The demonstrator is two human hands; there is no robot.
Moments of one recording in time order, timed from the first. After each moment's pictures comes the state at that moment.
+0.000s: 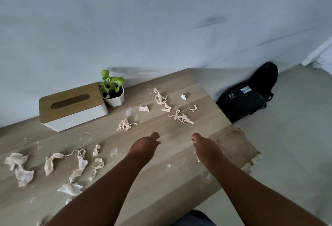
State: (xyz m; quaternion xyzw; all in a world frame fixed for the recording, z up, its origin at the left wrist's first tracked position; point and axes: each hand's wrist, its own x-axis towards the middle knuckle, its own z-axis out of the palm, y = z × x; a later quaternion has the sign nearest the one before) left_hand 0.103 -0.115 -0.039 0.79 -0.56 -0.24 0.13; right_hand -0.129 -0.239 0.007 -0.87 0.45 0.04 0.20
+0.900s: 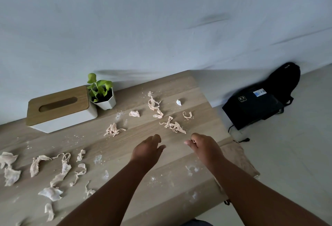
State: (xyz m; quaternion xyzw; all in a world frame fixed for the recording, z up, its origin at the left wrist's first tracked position) left_hand 0.047 -0.179 -0.038 0.83 -0.50 -0.18 0.16; right_hand -0.147 -0.335 -0.014 -0.88 0.40 -0.03 0.27
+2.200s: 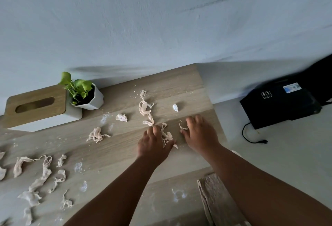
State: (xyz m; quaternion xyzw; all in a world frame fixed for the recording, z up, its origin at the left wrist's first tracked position) left_hand 0.027 -0.296 -0.085 0.90 -0.41 -0.09 0.11; right_hand -0.091 -0.465 -0.074 -0.94 0.30 0.02 0.14
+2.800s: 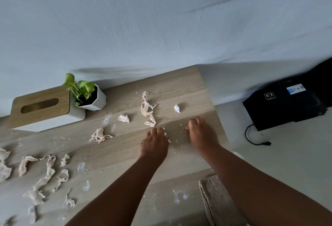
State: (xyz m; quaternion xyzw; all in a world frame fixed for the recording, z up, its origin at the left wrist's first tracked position) left_hand 0.028 -0.302 -0.064 0.89 -0.42 -0.15 0.06; right_hand -0.083 -0.462 -0.074 -0.93 0.32 0.03 0.16
